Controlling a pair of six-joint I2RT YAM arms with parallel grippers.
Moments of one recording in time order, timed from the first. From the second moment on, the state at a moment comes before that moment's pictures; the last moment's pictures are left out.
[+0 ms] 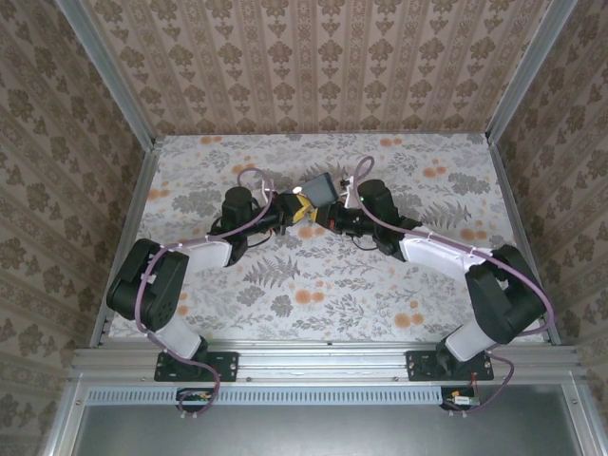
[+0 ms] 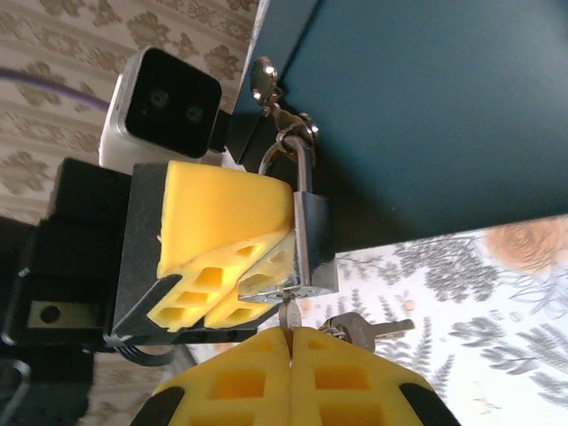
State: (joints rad) left arm -0.49 1.61 0.72 0.71 0.68 -1.42; right arm 0.53 1.55 0.88 0.25 -0.48 0.94
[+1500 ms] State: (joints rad) left arm -0.48 1.49 0.70 0.54 0.76 -1.37; right arm 0.87 1.28 0.72 0.17 0.21 -0.35
